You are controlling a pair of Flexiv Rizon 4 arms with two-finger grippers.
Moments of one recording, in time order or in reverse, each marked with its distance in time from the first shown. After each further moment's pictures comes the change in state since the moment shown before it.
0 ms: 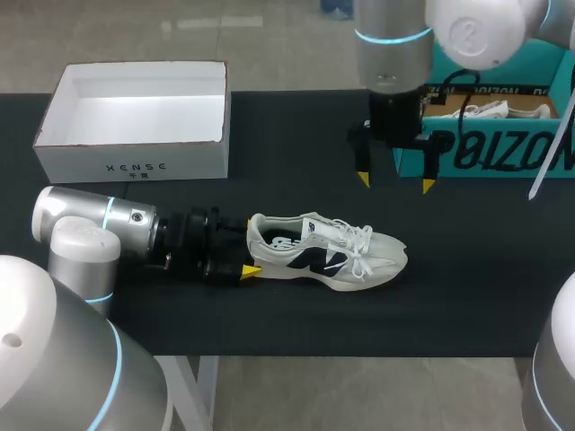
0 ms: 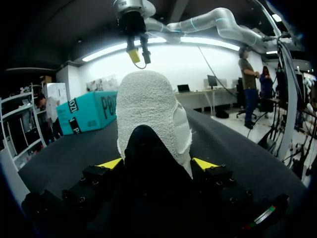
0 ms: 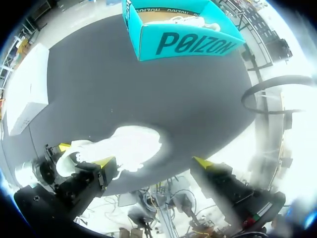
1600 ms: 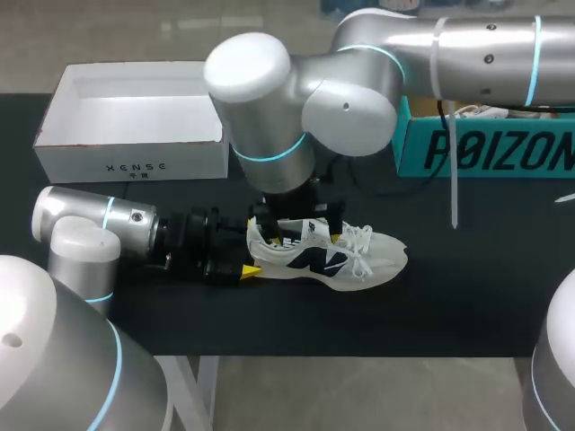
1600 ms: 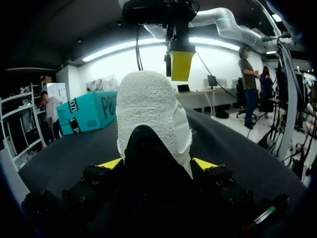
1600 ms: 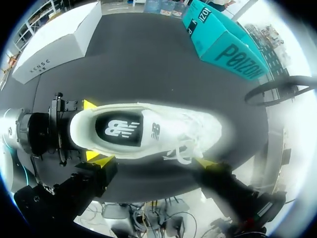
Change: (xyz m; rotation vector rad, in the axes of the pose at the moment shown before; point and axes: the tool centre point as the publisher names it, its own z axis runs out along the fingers) left arm 0.000 0.000 0.000 0.000 0.000 0.000; right arm 0.131 -0.084 0.062 -0.228 -0.011 -0.259
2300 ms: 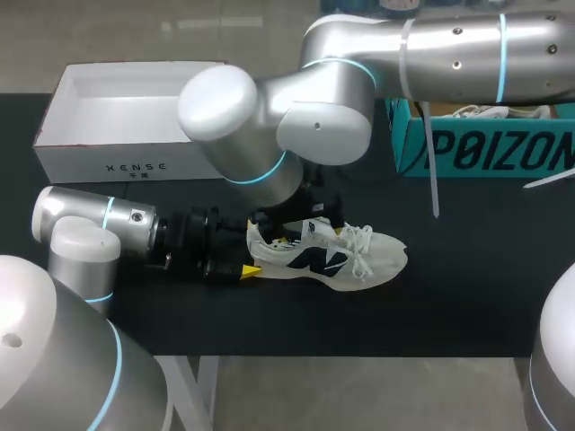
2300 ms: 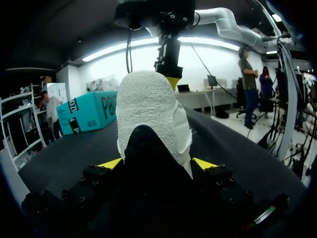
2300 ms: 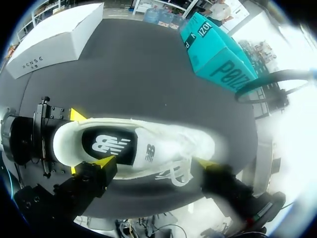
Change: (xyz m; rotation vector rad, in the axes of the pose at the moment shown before) left arm 0.000 0.000 0.000 0.000 0.000 0.000; right arm -0.009 0.021 0.019 -0.106 -0.123 -0.049
